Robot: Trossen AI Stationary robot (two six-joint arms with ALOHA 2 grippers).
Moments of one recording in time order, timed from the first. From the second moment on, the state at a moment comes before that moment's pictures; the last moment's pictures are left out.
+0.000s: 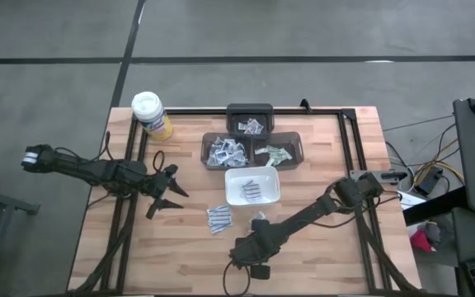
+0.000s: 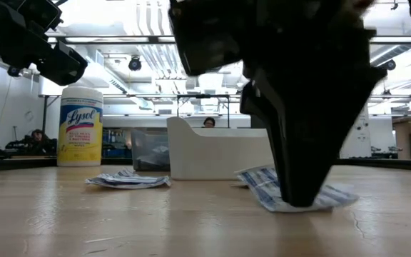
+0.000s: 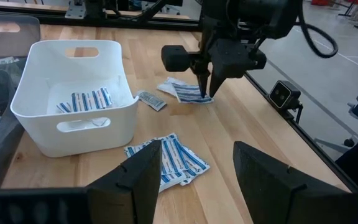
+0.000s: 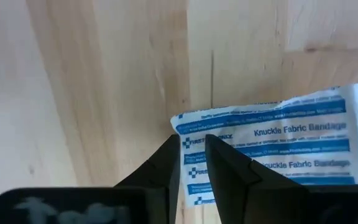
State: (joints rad) left arm -0.17 0.46 0.25 -0.09 0.16 -0.11; right arm 0.49 2.31 1.85 -0.99 -0.03 0.58
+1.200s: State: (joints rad) left arm -0.17 0.46 0.25 -0.08 0.16 -0.11; right arm 0.49 2.31 1.83 -0.98 0.02 0.69
